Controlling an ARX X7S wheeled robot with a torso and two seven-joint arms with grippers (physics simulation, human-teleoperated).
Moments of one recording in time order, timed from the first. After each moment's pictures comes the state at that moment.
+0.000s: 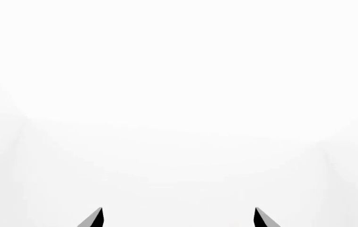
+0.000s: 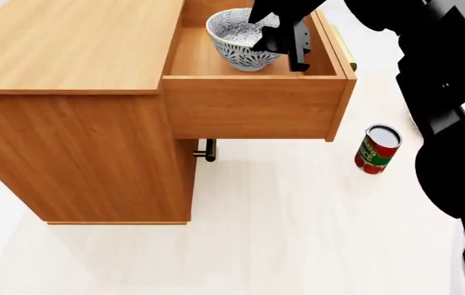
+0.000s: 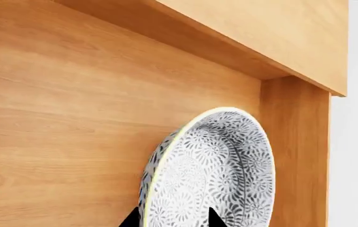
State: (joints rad) left arm -0.83 -0.54 -0.22 0.86 -0.85 -0.54 -0.32; right arm 2.00 0.00 -1.41 1.31 0.22 0.03 -1.23
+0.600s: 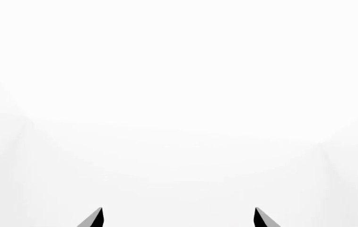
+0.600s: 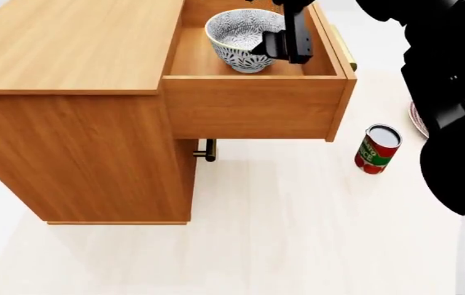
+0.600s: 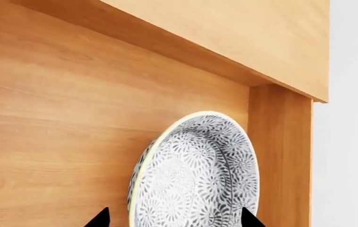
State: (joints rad) left arm -0.82 -0.55 -0.22 0.86 -0.85 -0.52 -0.33; right arm 2.02 0.00 -1.40 1.31 0.24 0.03 -1.23
